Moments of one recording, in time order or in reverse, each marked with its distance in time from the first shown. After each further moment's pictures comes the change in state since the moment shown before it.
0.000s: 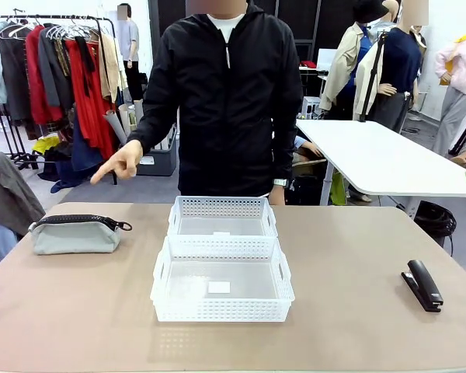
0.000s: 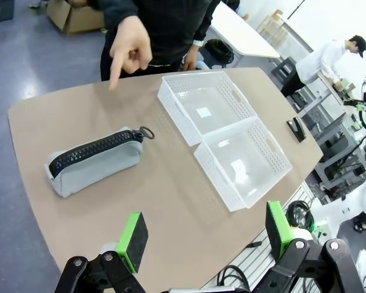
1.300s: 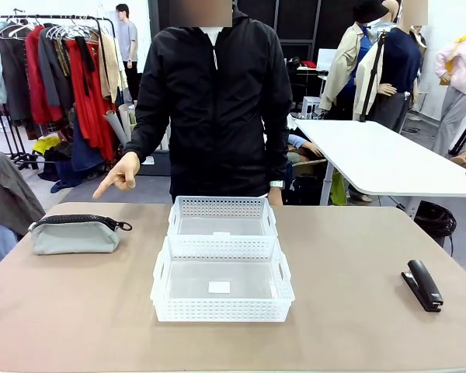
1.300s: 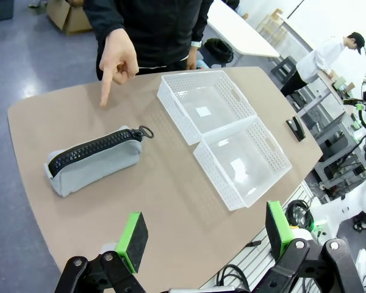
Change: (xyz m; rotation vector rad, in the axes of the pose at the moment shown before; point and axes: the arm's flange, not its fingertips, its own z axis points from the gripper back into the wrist) left arm 0.000 -0.001 0.000 -0.002 0.003 0.001; right arm 0.000 0.000 0.000 -0.002 0.000 -0.001
